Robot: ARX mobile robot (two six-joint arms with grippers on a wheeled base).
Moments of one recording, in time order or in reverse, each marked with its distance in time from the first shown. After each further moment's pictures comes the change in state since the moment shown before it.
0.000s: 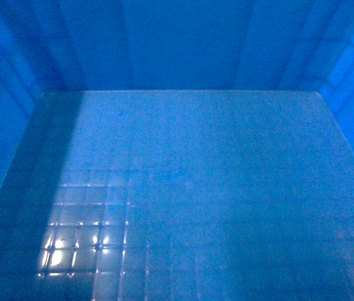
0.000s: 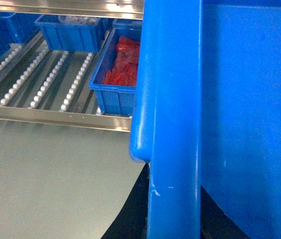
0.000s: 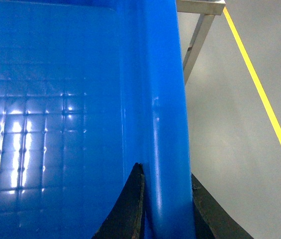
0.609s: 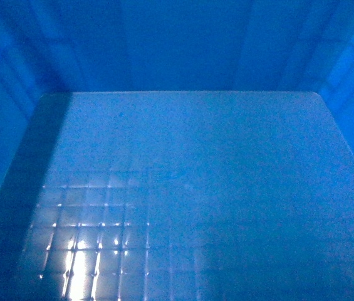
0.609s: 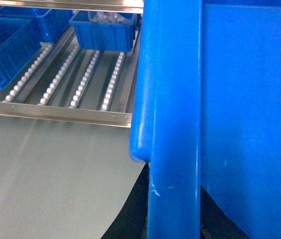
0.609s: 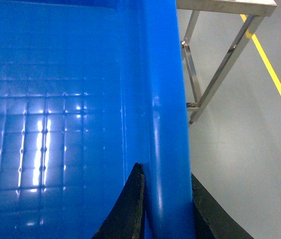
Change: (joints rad) left arm 0.000 0.000 0.000 -0.003 -0.001 0.000; right arm 0.000 0.000 0.000 0.000 0.000 0.000
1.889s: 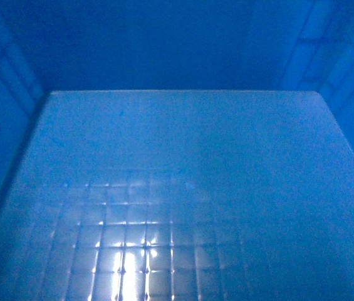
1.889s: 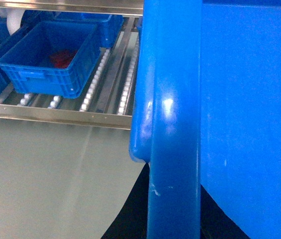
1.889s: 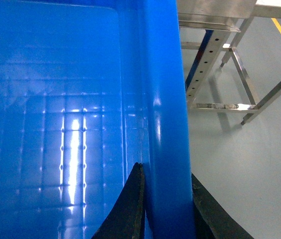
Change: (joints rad) left arm 0.000 0.000 0.000 0.001 0.000 0.000; right arm 0.000 0.000 0.000 -0.001 0.002 0.000
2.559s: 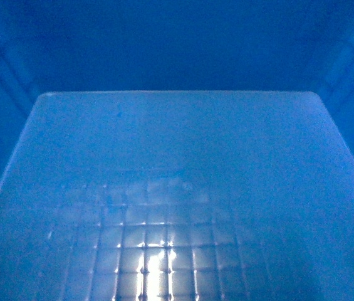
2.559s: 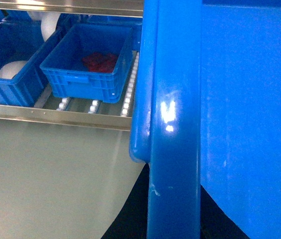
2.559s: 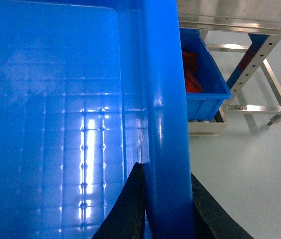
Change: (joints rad) left arm 0.000 -0.002 0.000 -0.002 -0.001 0.001; right arm 0.000 0.005 0.000 0.005 -0.006 0.000
